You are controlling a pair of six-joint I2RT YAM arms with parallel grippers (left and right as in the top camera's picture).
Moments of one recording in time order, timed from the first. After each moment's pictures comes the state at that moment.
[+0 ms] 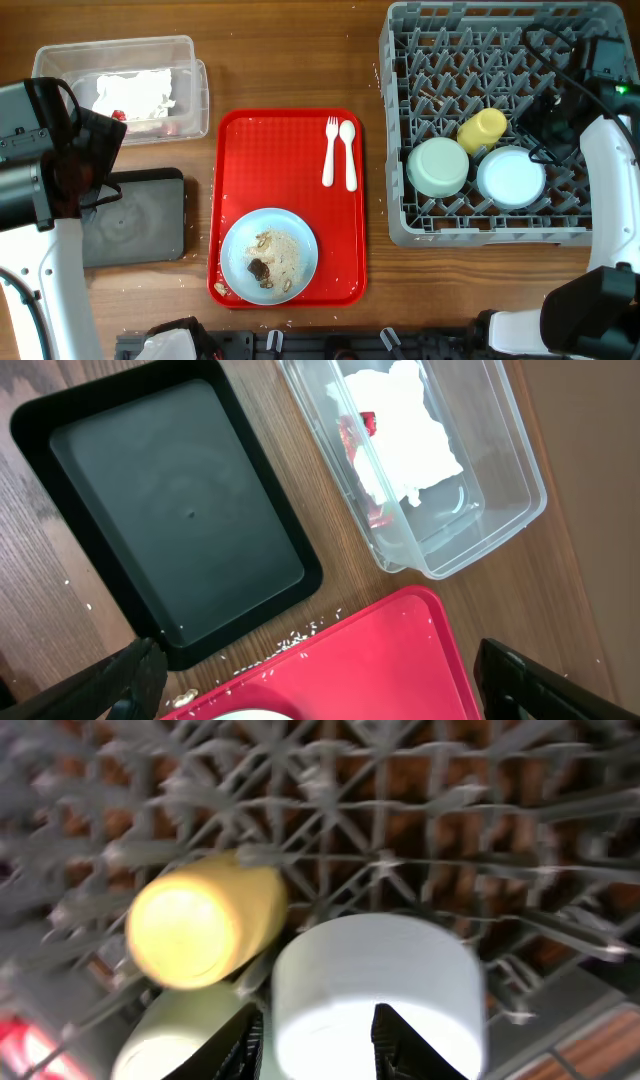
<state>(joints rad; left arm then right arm) 0.24 1.25 1.51 -1.30 -0.16 -0.95 -0.22 1.59 1.45 -1.12 0.03 0.50</state>
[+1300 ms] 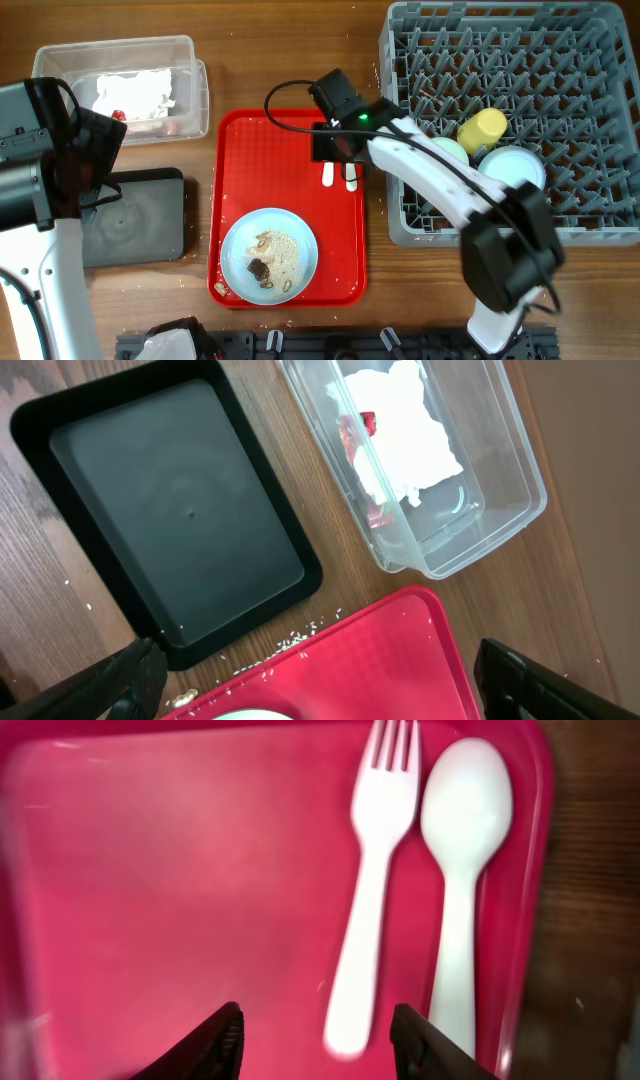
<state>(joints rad) 0.24 1.25 1.51 -1.30 -0.16 -0.95 0.62 1.96 1.46 -0.71 -0.02 0.61</state>
